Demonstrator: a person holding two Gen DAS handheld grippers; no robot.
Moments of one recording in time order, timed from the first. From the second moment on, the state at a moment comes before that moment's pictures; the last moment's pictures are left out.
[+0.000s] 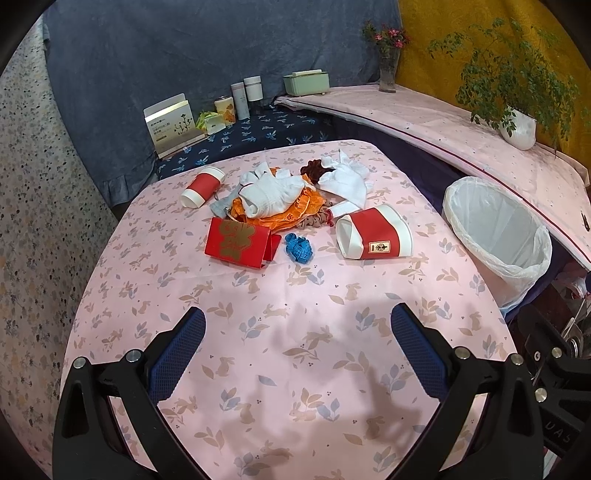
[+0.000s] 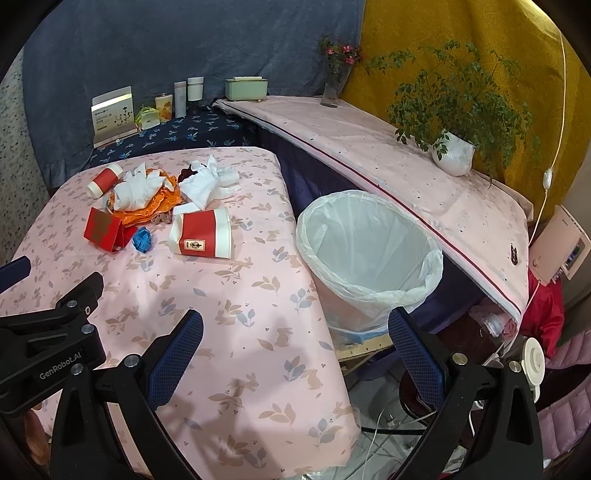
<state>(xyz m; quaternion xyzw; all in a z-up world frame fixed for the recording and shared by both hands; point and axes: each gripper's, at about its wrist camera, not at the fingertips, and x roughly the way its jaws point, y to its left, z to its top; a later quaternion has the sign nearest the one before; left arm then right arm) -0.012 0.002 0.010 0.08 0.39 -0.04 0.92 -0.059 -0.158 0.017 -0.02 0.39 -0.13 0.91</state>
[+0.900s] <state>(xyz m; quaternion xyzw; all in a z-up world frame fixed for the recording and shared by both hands) -0.012 0.005 0.005 0.06 0.39 -0.05 0.92 -0.059 -0.156 0.018 -0.02 0.39 -0.13 0.91</state>
